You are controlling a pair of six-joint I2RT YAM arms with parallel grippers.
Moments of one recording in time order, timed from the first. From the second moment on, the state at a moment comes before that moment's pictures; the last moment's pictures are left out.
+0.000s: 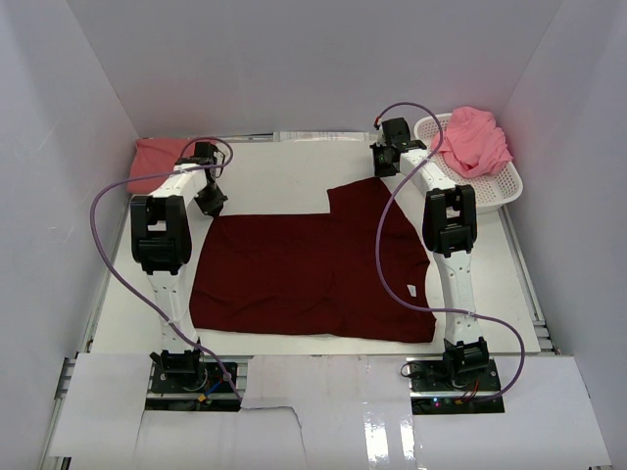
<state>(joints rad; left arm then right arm) -0.03 2.17 1.68 -0.75 -0.23 -0.58 0.24 2.52 2.20 -0.55 -0.04 0.05</state>
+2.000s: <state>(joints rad) -0.03 1.79 1.40 -0.72 -0.18 -0.59 0.43 1.14 1.12 -0.66 -0.05 0.16</state>
